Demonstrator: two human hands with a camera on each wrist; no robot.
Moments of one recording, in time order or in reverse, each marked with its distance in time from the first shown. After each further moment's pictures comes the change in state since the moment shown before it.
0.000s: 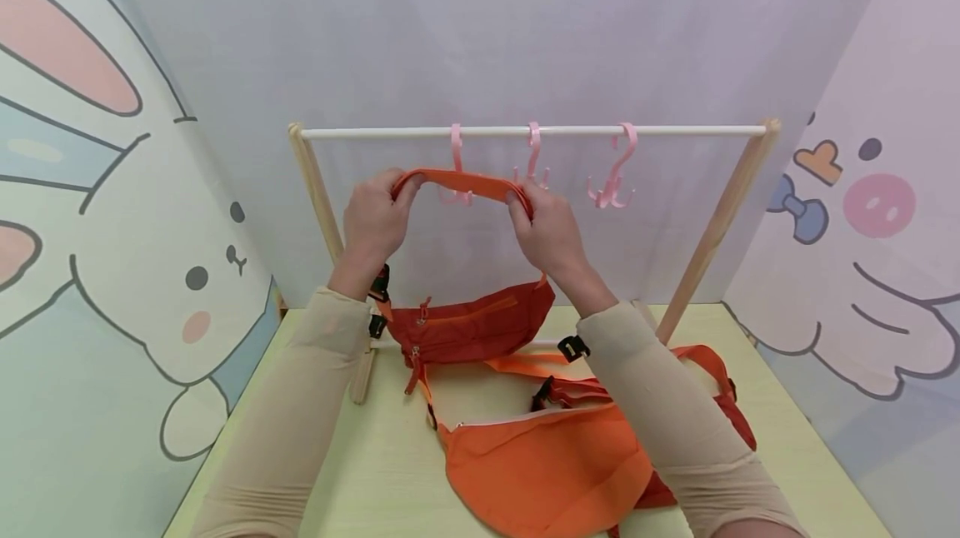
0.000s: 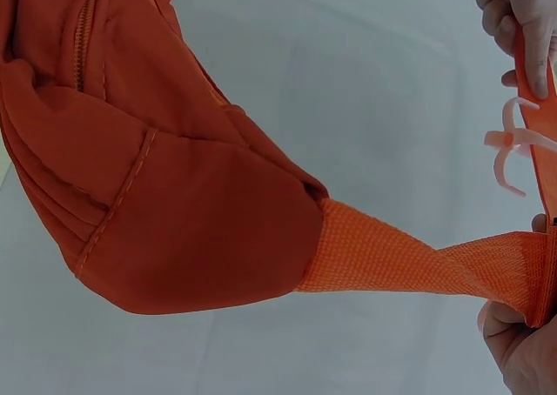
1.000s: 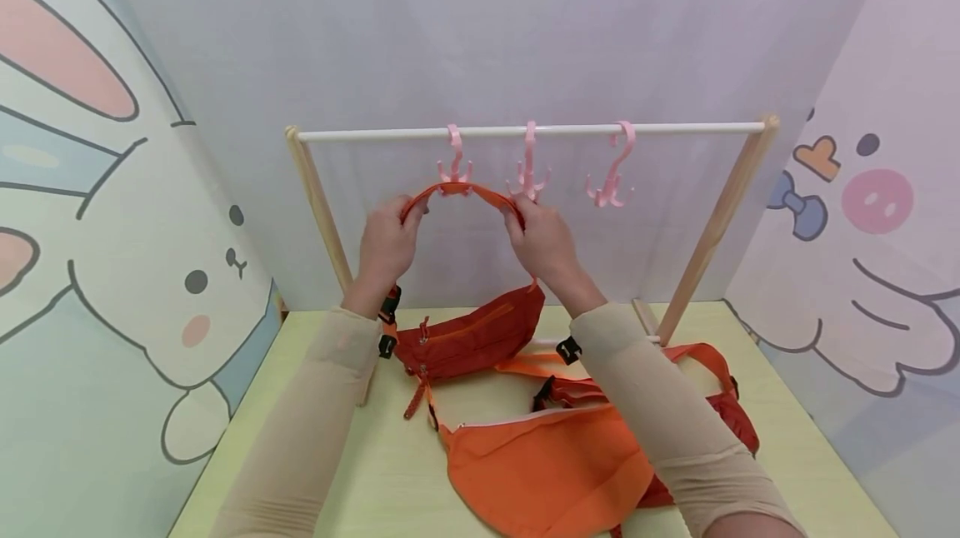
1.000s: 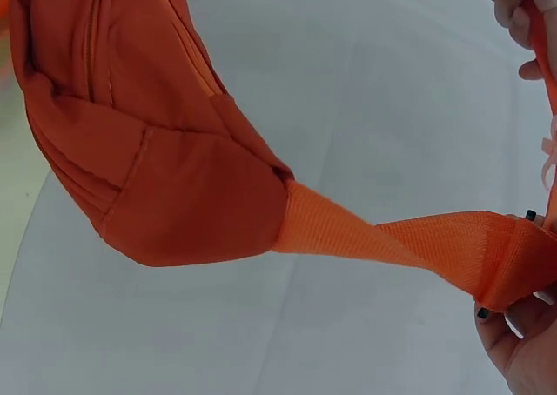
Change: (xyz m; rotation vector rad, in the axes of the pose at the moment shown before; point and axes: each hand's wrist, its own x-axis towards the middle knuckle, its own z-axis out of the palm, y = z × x) left_hand -0.020 -0.017 0.030 -0.111 -0.113 -0.098; right_hand -0.005 0.023 0.022 -0.119 -0.079 0.067
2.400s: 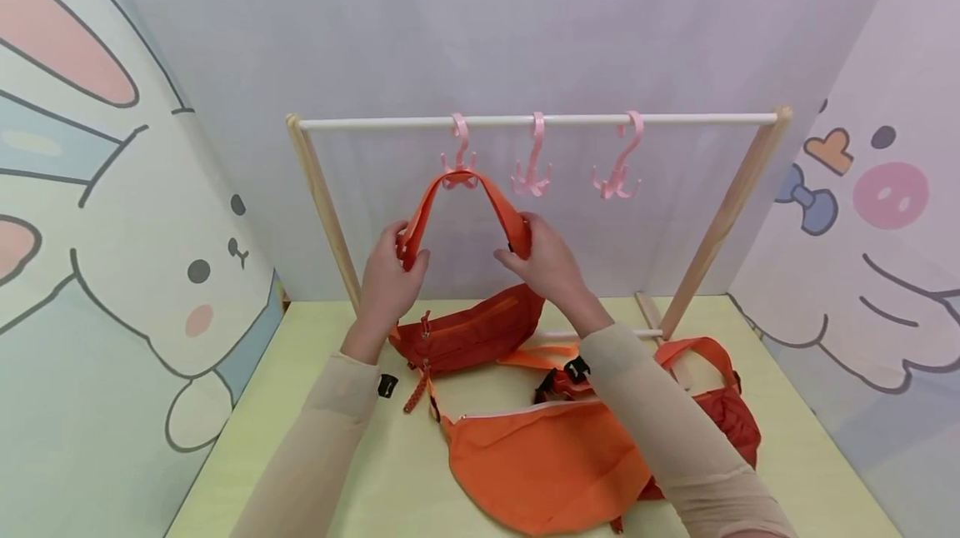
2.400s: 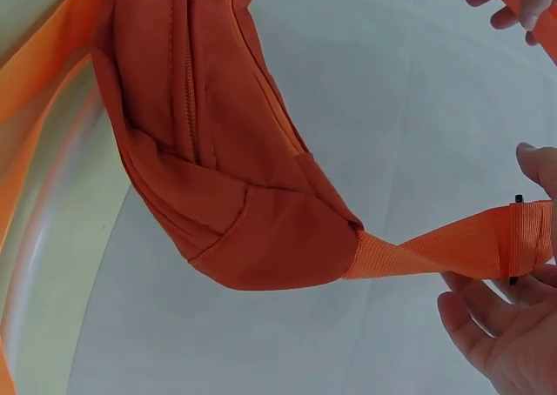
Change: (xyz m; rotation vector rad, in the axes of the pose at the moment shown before) left_hand -0.061 -0.031 0.013 -0.086 -0.020 -0.076; right_hand -0.034 0.025 0.024 0.137 -0.182 0.172
